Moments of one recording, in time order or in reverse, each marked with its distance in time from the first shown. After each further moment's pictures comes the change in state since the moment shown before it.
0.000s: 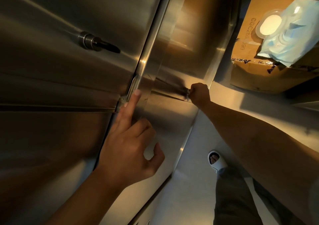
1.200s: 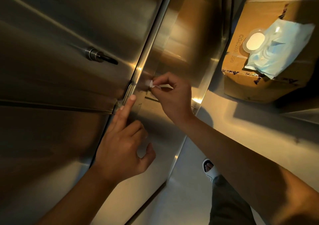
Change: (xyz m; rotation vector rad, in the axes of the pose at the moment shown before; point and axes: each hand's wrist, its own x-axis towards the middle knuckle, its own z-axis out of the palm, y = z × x) left_hand 0.000 0.001 0.002 0.064 0.023 0.002; right_hand -0.146 -0.183 -0.129 0.945 0.248 -0.436
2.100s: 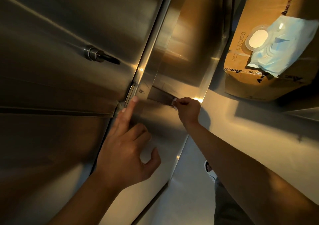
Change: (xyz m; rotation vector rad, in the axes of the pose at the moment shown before) left_hand 0.001 0.002 0.000 -0.055 0.018 -0.008; right_hand -0.024 0.143 -0.025 -0.260 0.235 0.497
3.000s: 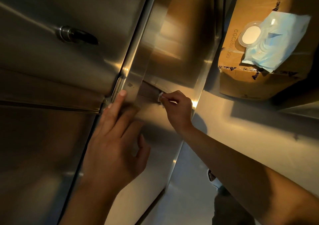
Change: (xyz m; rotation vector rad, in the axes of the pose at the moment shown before) left_hand 0.002 0.009 0.007 0.042 0.066 -0.056; right_hand -0.021 -0.018 0.003 0.112 -0.039 -0.265
